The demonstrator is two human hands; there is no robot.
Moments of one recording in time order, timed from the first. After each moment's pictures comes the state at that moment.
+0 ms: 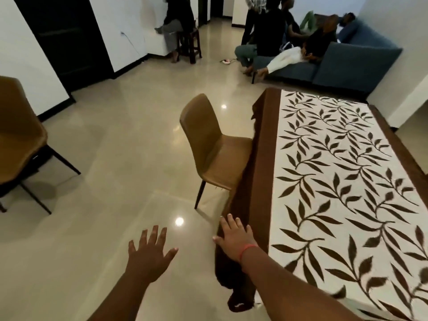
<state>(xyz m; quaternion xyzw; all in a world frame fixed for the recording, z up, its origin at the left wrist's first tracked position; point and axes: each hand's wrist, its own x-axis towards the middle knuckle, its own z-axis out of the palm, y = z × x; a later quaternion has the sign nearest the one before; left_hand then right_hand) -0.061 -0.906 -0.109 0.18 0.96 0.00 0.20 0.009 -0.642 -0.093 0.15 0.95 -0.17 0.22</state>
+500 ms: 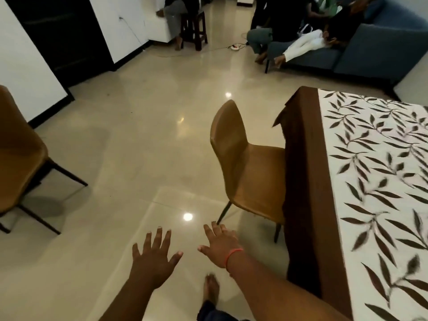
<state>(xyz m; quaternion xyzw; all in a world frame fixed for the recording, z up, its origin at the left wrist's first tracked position) -0.318 -0.955 -0.126 0.19 0.95 0.00 0.24 -0.272 -0.735 -0.131 0.09 0.94 -0.15 0.29</state>
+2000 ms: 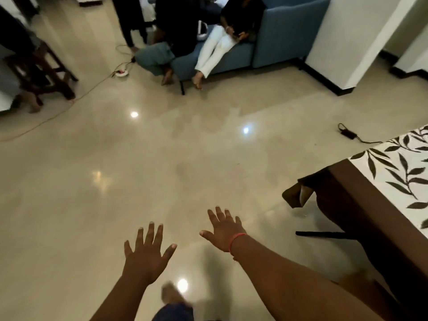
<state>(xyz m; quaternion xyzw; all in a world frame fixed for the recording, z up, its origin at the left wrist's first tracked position) -1.379 -0.409 -0.106 0.43 0.86 -0.09 0.25 -1.202 -0.230 -0.124 0.39 0.86 -0.26 0.21</state>
